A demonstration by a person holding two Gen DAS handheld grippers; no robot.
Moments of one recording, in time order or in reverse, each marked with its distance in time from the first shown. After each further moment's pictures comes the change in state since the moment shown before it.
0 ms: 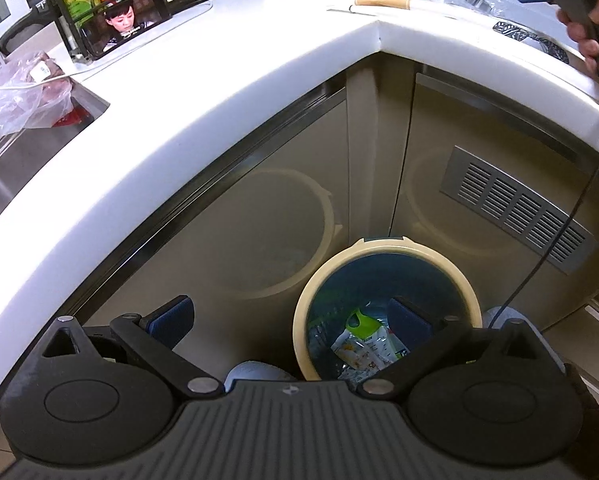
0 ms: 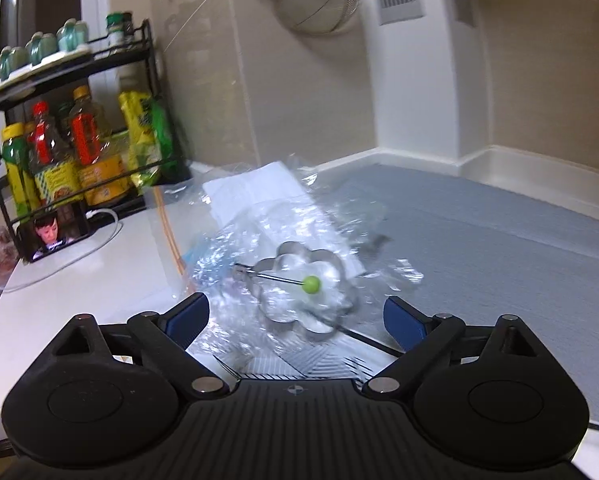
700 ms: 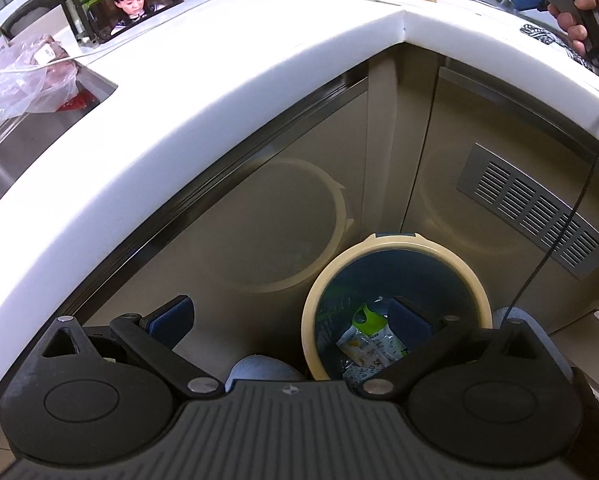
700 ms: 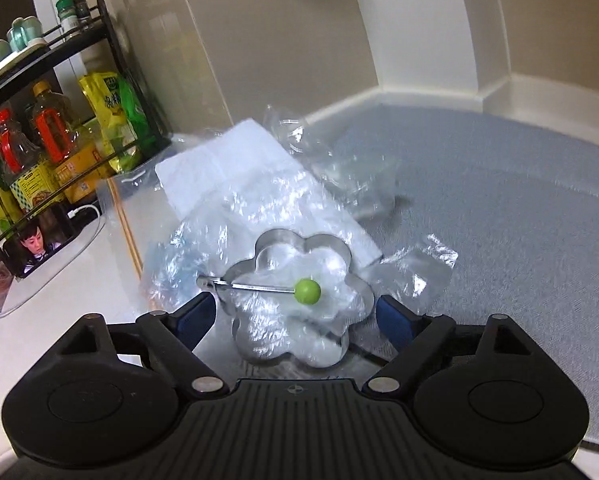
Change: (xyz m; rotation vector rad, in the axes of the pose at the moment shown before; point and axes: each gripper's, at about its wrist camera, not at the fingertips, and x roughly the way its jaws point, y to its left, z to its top) left arm 0.013 0.012 0.002 -0.032 0.030 0.008; right arm 0.065 -0.021 0.015 0.128 0.143 0.036
